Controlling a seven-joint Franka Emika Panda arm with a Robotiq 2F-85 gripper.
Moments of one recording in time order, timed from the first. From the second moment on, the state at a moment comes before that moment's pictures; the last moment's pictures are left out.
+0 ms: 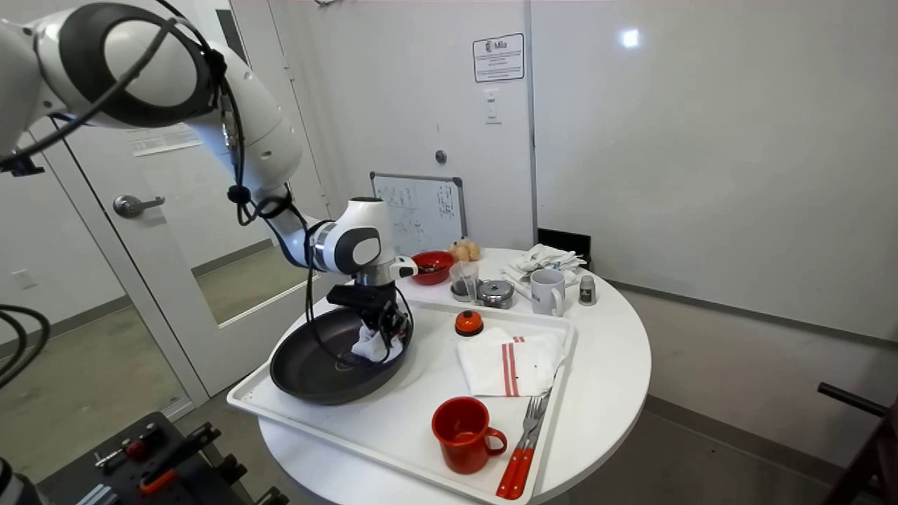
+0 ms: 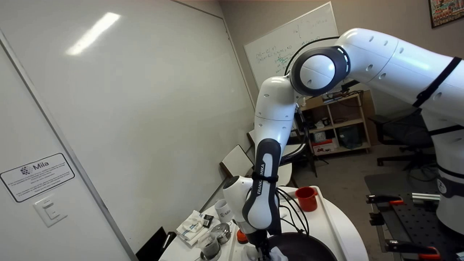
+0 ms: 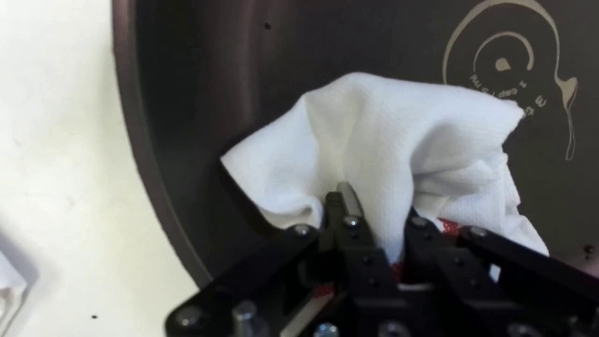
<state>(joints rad) 0.03 0.79 0.08 -1.91 -0.06 2.62 -0.08</state>
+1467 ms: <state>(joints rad) 0.04 0.58 0.08 -2.44 -0.08 2.92 -0.10</state>
